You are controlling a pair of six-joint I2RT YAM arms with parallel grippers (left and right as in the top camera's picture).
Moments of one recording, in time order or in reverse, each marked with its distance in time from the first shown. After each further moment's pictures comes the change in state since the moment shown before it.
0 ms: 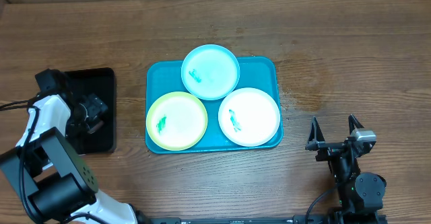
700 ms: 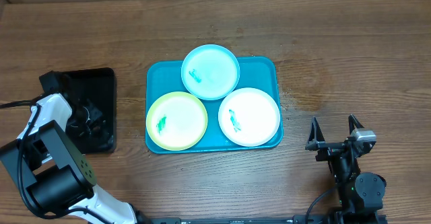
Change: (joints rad) left arm 0.000 0.053 0.004 -0.003 -0.027 0.066; right arm 0.000 0.000 0.000 0.000 0.000 0.000
